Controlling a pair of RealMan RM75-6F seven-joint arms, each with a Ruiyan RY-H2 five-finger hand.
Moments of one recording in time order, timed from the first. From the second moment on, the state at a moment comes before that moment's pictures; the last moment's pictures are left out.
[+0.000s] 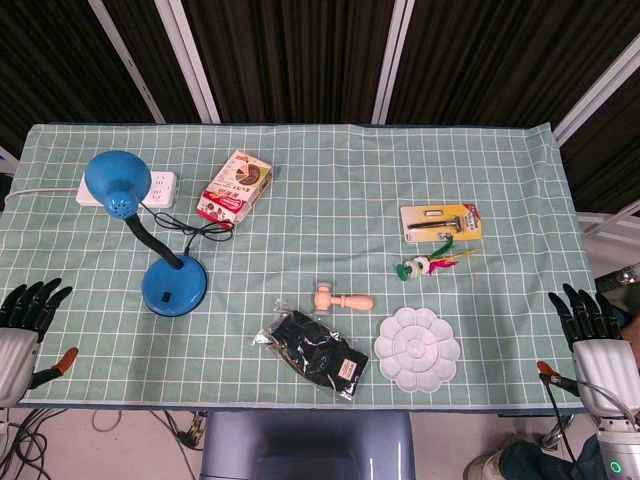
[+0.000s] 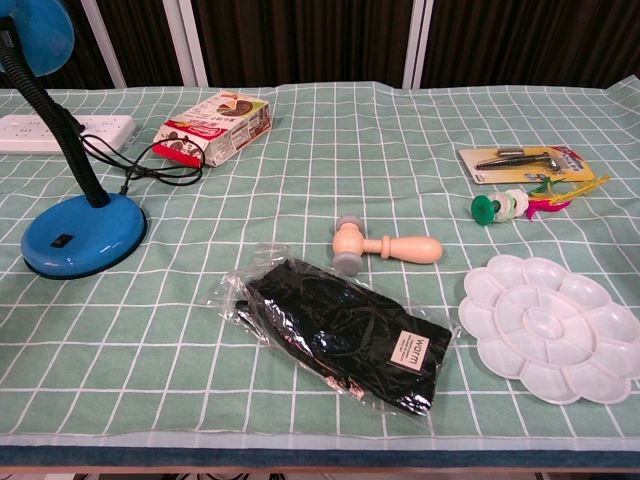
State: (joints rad) left arm -0.08 -1.04 0.03 -1.72 1.61 1.52 0.06; right arm 0.04 -1.14 0.06 -1.59 -1.59 1.59 -0.11
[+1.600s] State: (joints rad) left arm -0.20 -1.13 0.02 -1.62 1.55 1.27 -0.02; right arm 0.02 -1.15 0.08 -1.60 -1.51 1.57 -0.18
